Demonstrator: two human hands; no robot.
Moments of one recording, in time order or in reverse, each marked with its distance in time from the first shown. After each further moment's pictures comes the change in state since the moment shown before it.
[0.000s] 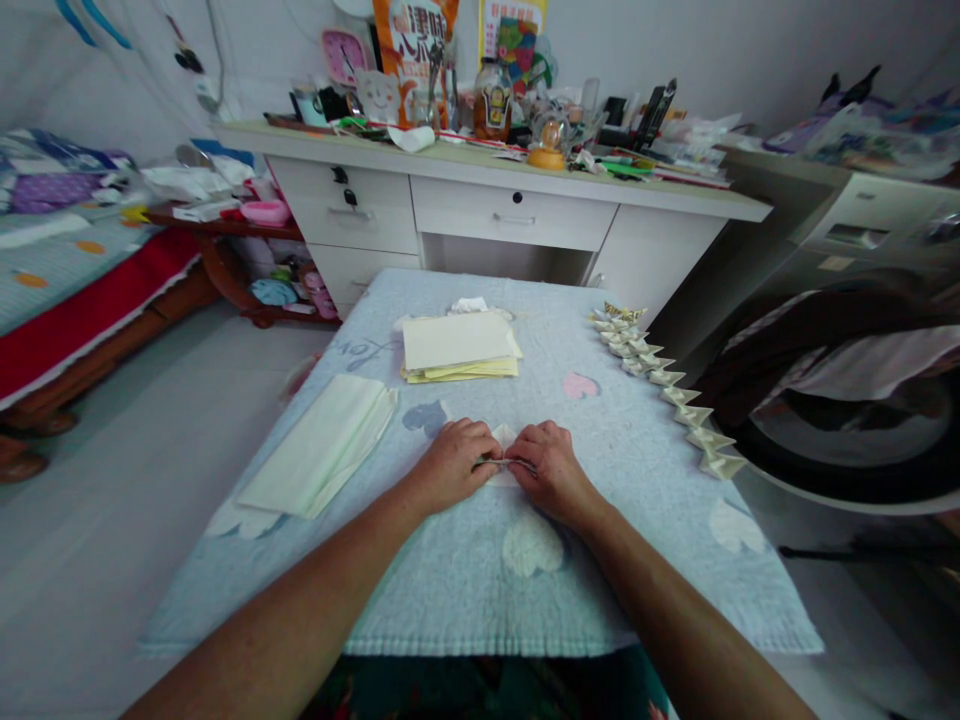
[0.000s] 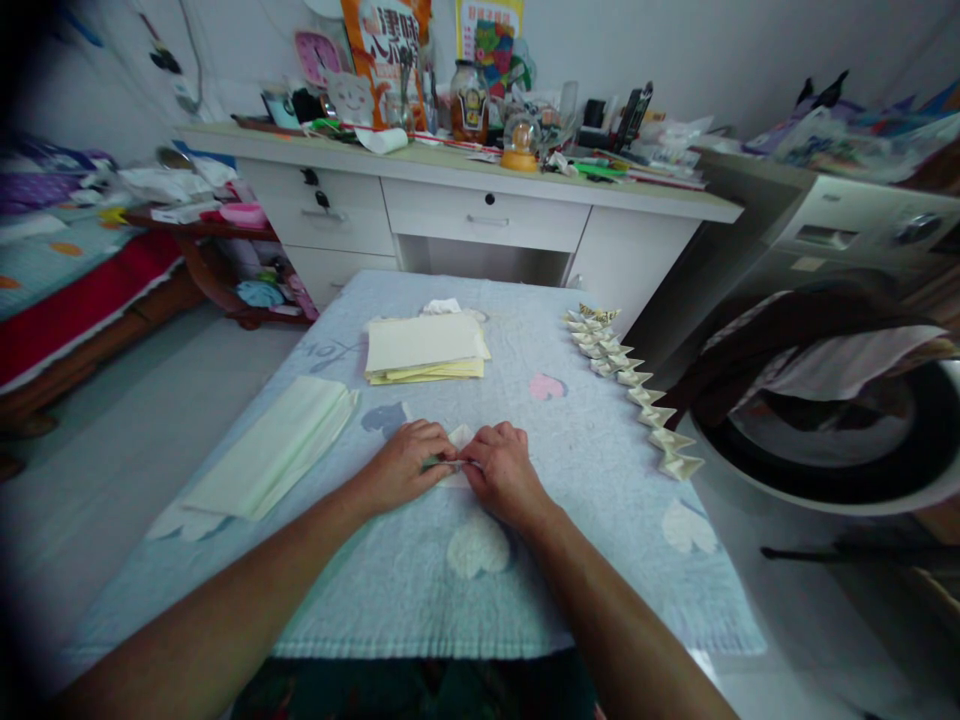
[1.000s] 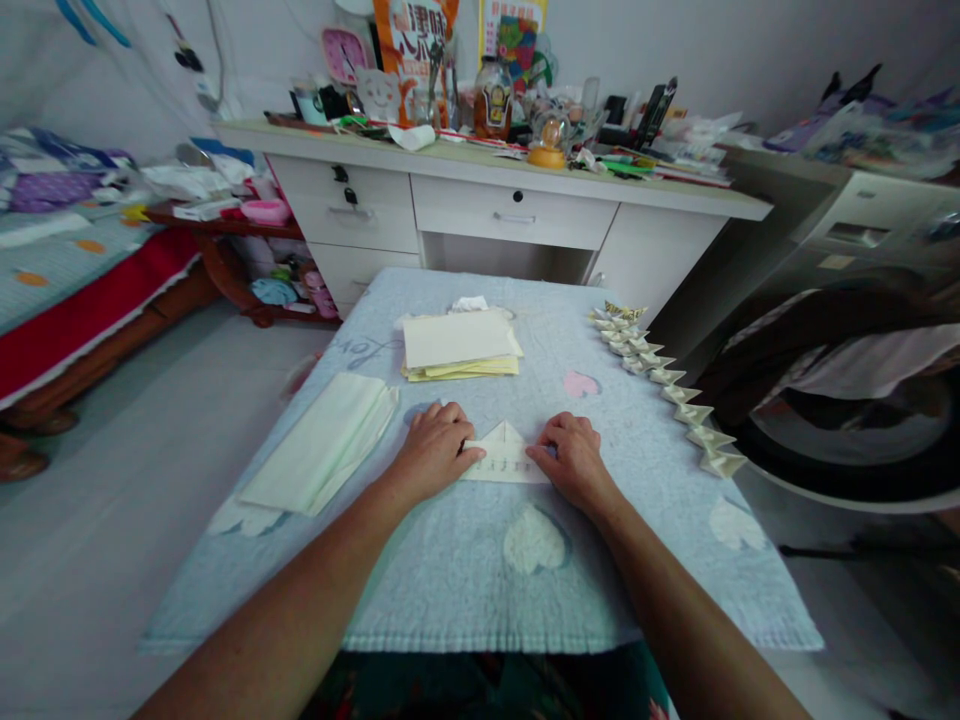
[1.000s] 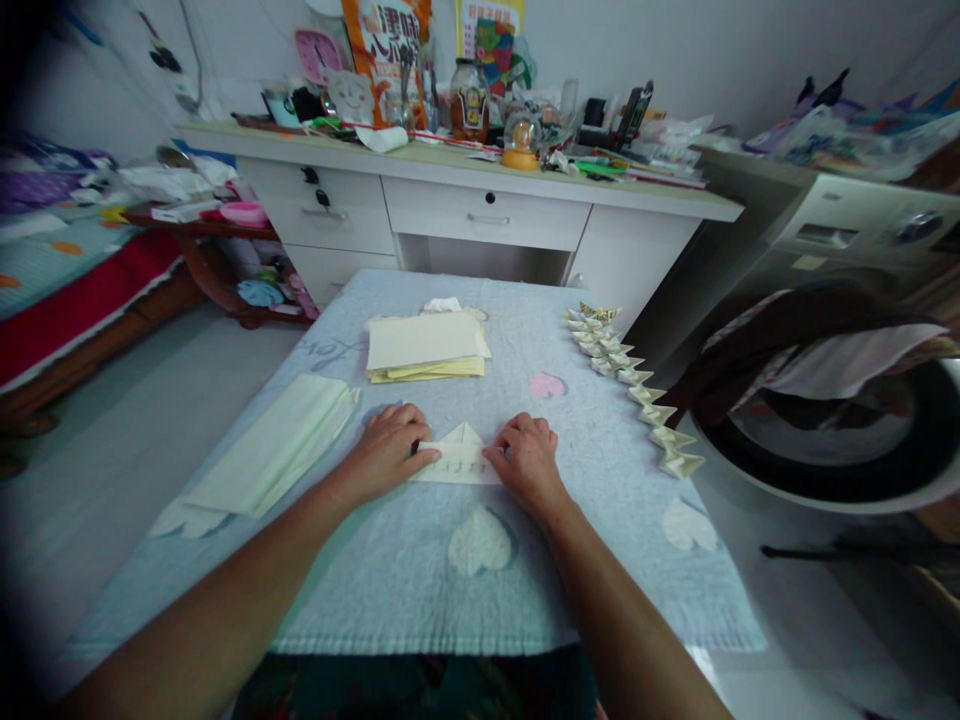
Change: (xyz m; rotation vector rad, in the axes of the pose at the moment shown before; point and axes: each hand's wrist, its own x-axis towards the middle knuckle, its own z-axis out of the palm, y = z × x) left_hand -0.007 -0.011 -0.015 0.162 0.038 -0.203; right_hand -0.002 0.020 -0.009 -0.015 0.058 0.324
